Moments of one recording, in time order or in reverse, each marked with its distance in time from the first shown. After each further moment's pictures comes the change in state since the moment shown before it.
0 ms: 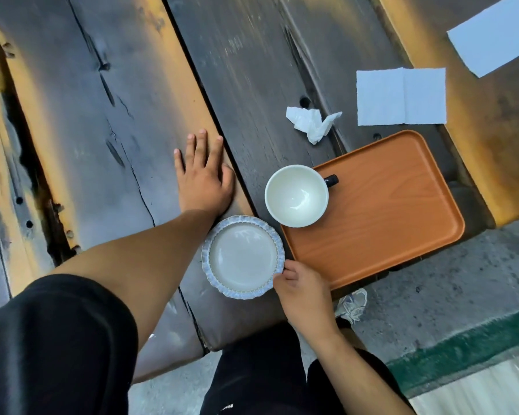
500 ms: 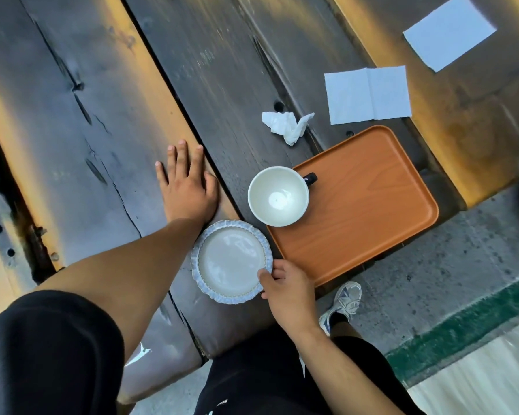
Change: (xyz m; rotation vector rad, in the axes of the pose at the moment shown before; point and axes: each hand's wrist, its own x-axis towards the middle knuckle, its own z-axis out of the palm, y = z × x) left_hand 0.000 0.001 0.001 -0.002 0.007 0.005; right_hand 0.001 0.002 0.020 0.116 0.118 0.093
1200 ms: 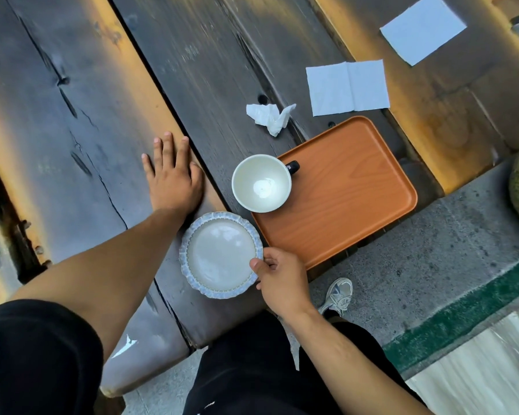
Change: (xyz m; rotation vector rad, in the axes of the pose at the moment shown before) left_hand -0.001 0.000 -0.003 0.020 -0.072 0.007; right_hand -0.001 0.011 -0.016 0.028 -0.066 -0.099
